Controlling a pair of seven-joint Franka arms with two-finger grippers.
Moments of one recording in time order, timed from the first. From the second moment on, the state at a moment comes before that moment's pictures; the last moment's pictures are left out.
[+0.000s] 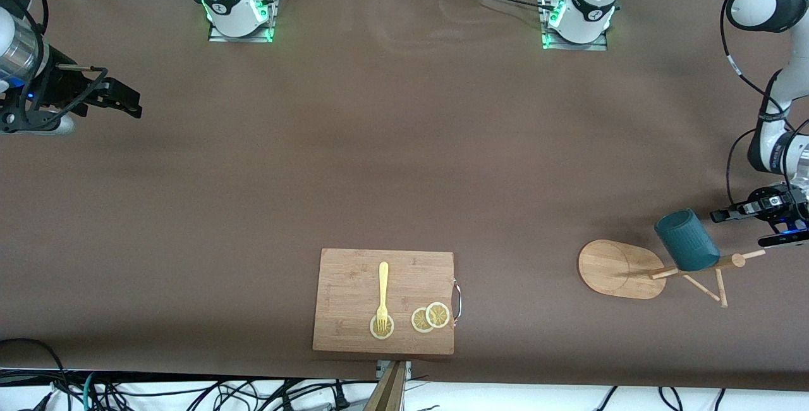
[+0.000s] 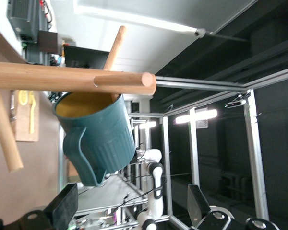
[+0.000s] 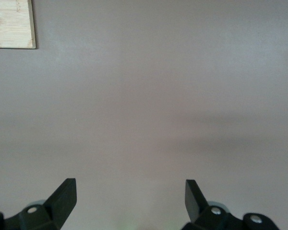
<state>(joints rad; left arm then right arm) 0.80 1.15 -0.21 -1.14 -1.37 1.11 0.61 0.03 0.03 0.04 -1.61 -0.02 1.57 0.08</state>
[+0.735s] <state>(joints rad) 0.79 0.88 -0.21 -1.04 -0.79 1.07 0.61 0.03 0.03 0.04 -1.61 -0.02 1.57 0.08</state>
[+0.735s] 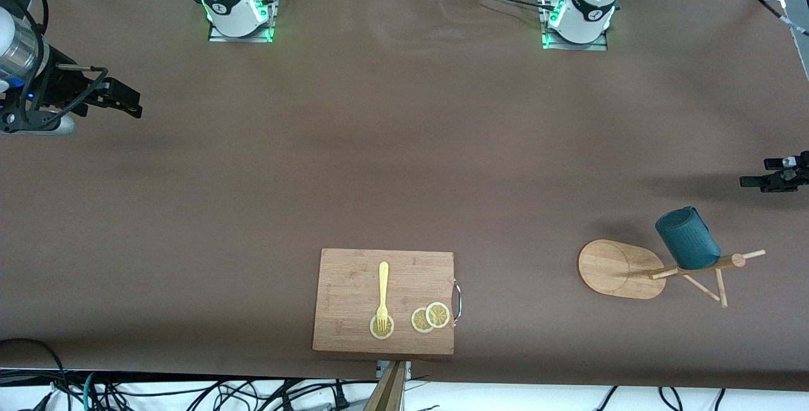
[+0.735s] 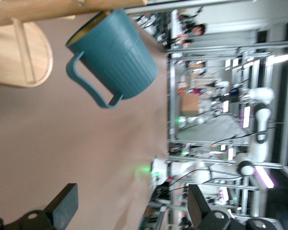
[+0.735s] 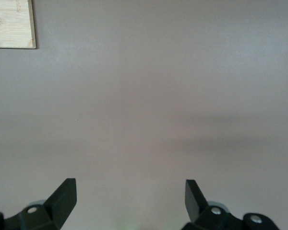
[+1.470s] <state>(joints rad) 0.41 0.59 -0.23 -1.04 -0.23 1.19 0.60 0.03 0.03 0.04 -1.61 -0.02 1.57 0.08</state>
